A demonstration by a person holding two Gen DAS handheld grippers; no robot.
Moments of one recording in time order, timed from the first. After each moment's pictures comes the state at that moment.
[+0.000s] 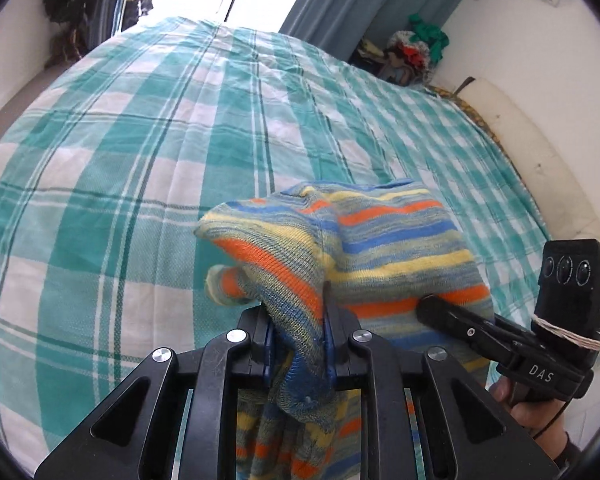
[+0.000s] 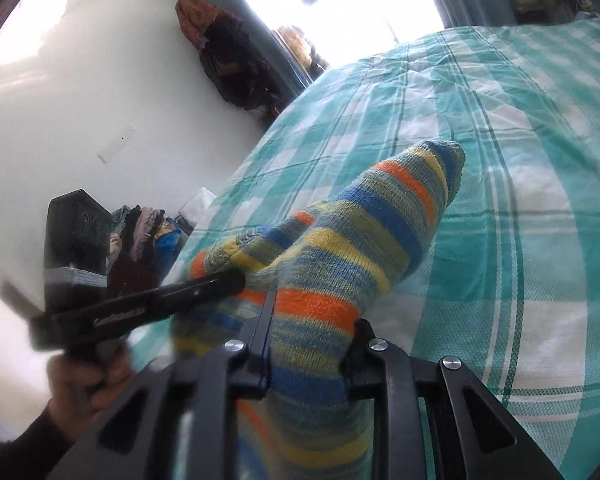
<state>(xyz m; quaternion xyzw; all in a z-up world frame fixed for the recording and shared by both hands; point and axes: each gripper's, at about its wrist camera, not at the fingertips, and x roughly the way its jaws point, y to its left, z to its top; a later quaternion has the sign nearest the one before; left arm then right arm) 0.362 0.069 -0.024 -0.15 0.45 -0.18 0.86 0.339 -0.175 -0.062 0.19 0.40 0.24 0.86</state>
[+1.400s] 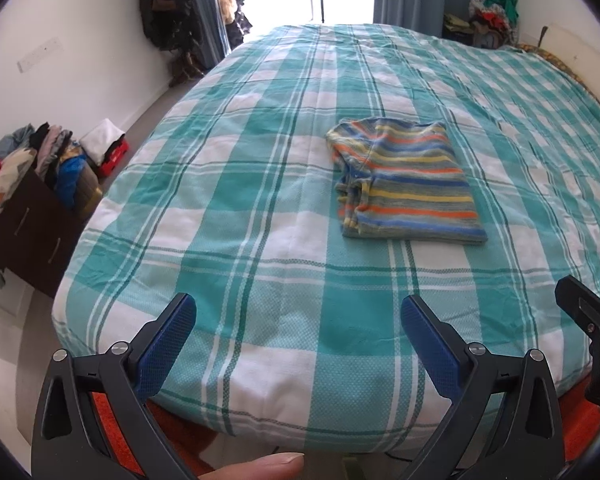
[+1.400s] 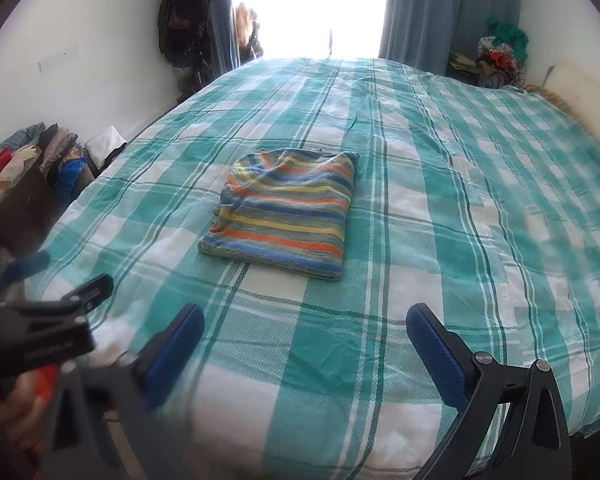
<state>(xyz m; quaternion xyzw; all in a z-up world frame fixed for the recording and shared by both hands) 0.092 0.063 -0.023 0.00 0.47 0.06 0.88 0.087 -0.124 -0.026 -0.02 0.44 0.03 0.90</state>
